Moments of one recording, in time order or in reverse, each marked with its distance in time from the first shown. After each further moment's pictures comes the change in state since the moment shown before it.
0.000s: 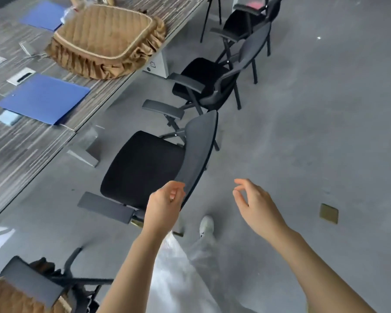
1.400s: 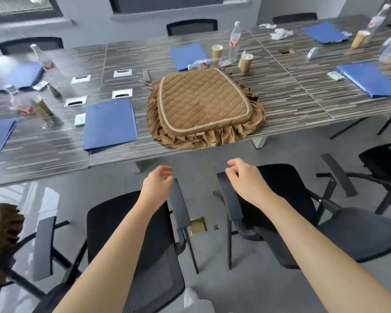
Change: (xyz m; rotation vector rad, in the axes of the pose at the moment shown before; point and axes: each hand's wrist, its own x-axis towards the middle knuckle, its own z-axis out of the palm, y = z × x) left_hand 0.482 0.195 -0.030 -0.263 0.725 -0.483; right_hand 0.697 -0.136 -0.128 -0.065 -0.558 -0.708
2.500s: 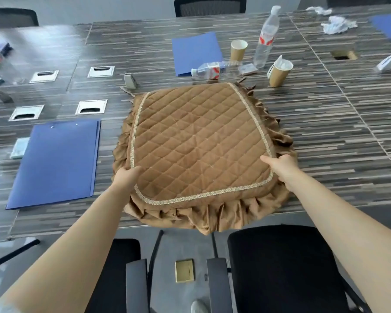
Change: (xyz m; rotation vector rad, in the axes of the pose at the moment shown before) left_hand 0.400 0.033 0.052 -0.390 0.188 -0.627; right_hand 0.475 0.155 -0.062 0.303 0.030 0.590
